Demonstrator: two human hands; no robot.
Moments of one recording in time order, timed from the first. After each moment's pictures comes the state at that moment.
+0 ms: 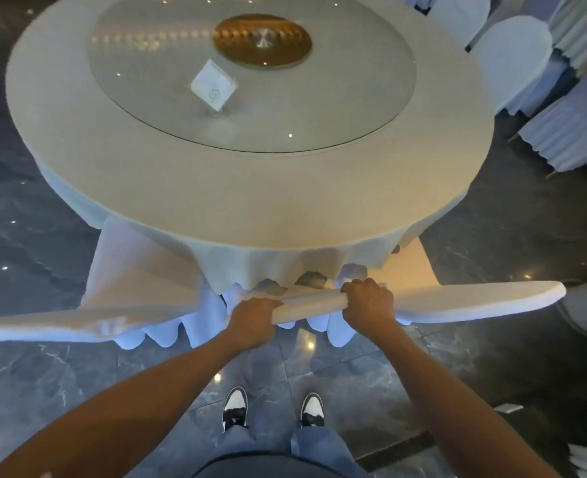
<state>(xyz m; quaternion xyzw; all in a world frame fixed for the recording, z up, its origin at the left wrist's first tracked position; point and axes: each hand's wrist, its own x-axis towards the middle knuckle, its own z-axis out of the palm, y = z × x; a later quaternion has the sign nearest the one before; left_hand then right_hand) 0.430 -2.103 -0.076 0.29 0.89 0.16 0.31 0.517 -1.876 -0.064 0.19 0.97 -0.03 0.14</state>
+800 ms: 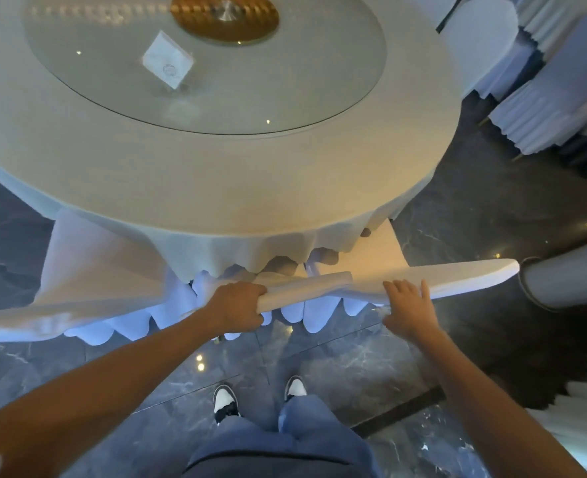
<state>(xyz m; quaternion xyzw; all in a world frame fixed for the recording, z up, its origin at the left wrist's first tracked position) 0.436 -2.058 -0.068 0.37 0.86 0.10 0.33 0.628 -1.746 -0.088 0.23 0.95 0.03 0.22</state>
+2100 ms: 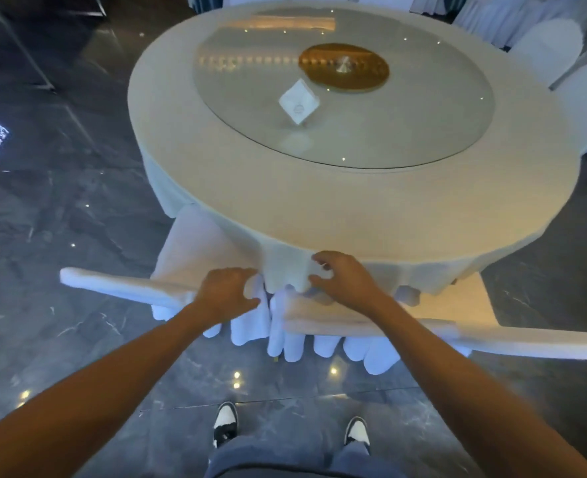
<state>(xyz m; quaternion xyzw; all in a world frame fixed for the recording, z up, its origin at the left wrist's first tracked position) 0.366 -2.274 -0.040 0.22 0.96 0.09 0.18 0.418 -2.014 -0.017 0.04 0.94 -0.32 0.11</state>
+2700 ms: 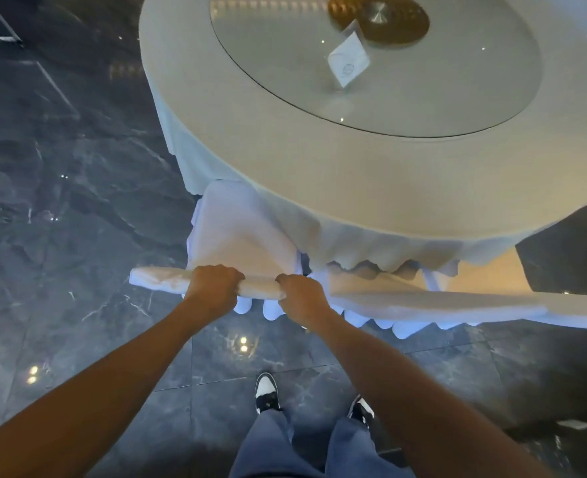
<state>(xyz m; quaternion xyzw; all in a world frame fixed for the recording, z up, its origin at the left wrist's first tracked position) 0.296 -2.452 -0.072 0.26 0.94 -0.11 0.21 0.363 -2.267 -0.113 0.03 0.96 -0.19 0.21</state>
